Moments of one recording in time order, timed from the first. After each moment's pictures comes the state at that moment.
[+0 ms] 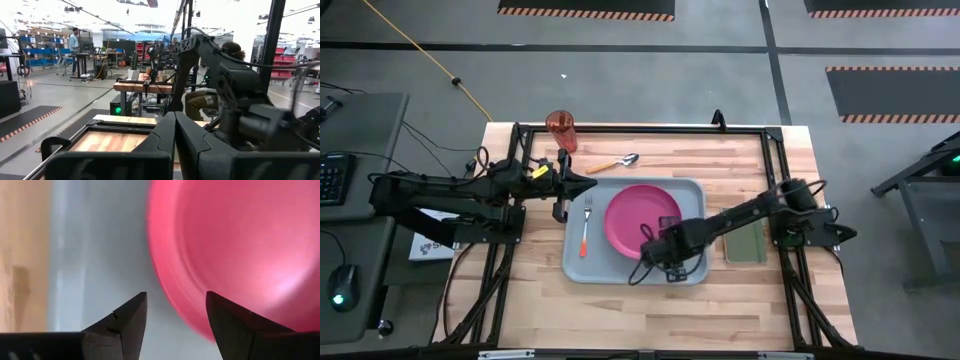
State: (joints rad) left arm 0.07 0.77 0.44 0.48 0.01 -0.04; right arm 0.30 2.00 1.55 -0.93 0.17 0.13
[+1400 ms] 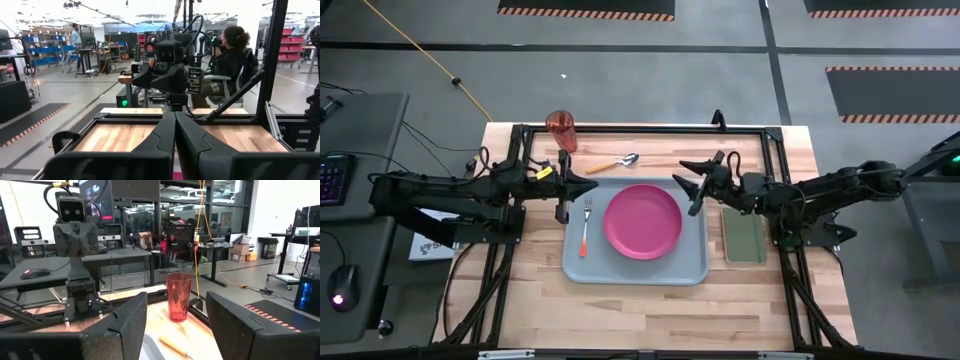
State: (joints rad) left arm 0.07 0.77 0.44 0.43 0.01 0.03; right arm 0.03 1.19 0.50 0.82 0.45 -0.05
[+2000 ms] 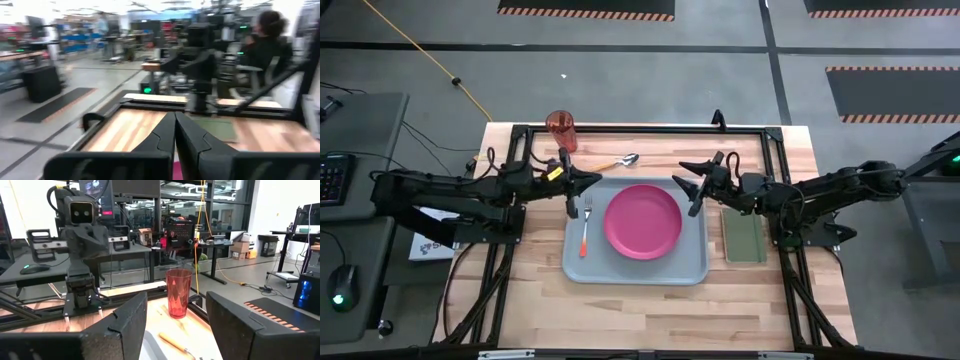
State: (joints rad) left arm 0.07 0.83 0.44 0.42 -0.14 0.03; right arm 0.03 1.20 0.51 0.80 0.45 -0.05
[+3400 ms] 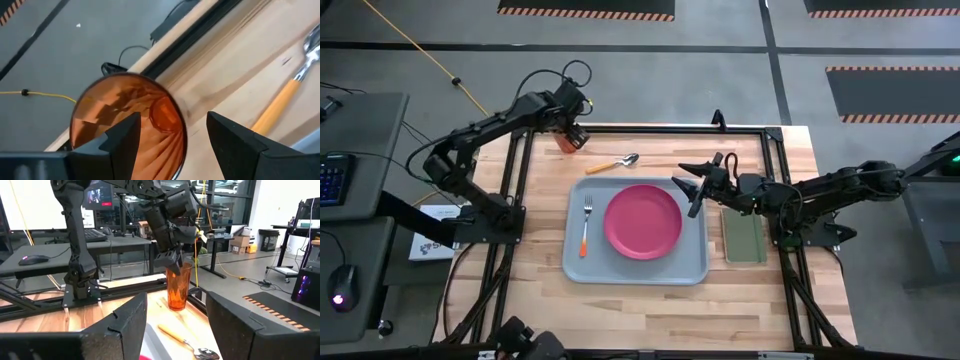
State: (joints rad) left arm 0.81 1.51 1.25 -0.88 -0.29 0.05; right arm 0.03 1.20 0.51 0.76 0.45 -0.05
